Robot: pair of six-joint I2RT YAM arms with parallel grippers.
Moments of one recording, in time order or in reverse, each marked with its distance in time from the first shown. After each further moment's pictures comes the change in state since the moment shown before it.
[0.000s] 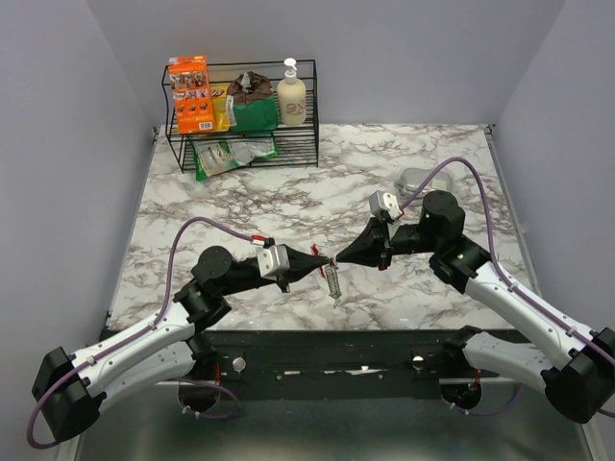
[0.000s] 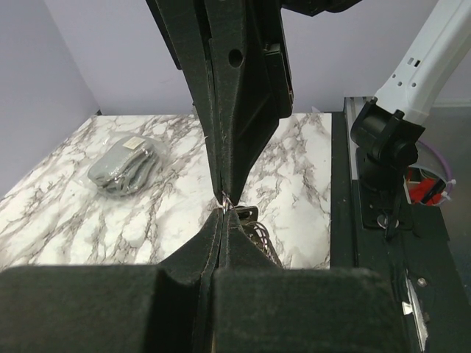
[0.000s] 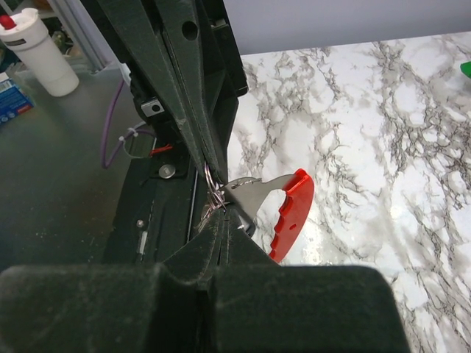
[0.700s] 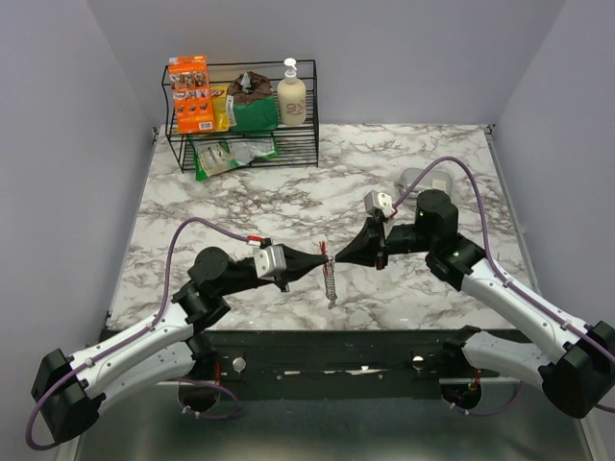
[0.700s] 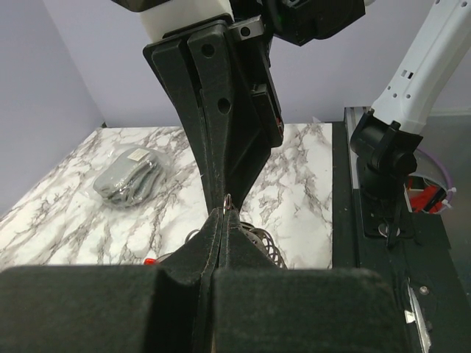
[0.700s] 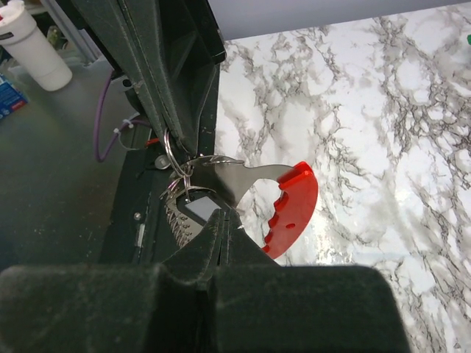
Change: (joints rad) left arm 0.000 -0.014 0.005 0.016 0.002 -0.002; right arm 0.000 0.040 -0.003 -0.026 0.012 -0.016
